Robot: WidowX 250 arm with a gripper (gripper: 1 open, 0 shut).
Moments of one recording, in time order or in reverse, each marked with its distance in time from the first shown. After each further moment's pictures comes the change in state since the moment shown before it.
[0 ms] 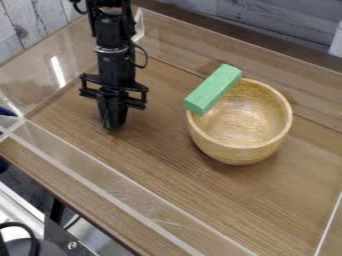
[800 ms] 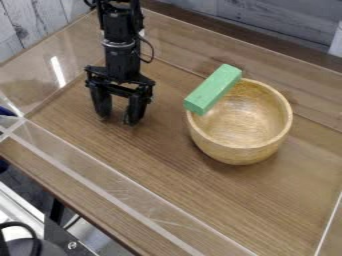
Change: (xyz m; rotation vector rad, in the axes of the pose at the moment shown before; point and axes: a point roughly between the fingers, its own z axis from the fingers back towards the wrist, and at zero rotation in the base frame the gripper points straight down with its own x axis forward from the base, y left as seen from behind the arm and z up) arm 0.000 -0.005 0.006 0.042 0.061 0.043
